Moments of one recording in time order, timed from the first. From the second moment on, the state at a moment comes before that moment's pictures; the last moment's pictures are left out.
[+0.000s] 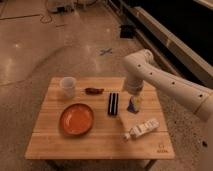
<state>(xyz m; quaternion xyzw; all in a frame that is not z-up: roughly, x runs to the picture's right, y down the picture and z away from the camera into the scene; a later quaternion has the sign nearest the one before) 0.134 0.054 0.778 -0.33 -0.08 -0.19 0.92</state>
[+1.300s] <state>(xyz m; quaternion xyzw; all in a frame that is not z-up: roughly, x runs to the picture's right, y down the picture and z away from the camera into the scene) 0.085 0.039 0.793 -0.33 -0.09 -0.26 0.90</state>
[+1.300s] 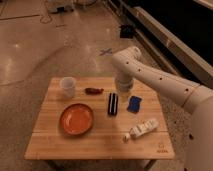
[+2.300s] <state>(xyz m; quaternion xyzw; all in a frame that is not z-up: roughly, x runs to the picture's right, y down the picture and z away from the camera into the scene) 0.030 0.042 0.778 -0.33 -0.10 -0.34 0.87</state>
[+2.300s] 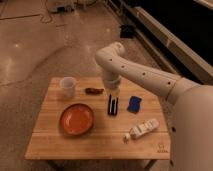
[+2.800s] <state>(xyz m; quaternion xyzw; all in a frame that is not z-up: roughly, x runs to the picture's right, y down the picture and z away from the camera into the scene) 0.026 0.036 0.756 -0.32 -0.10 -0.36 0.87</state>
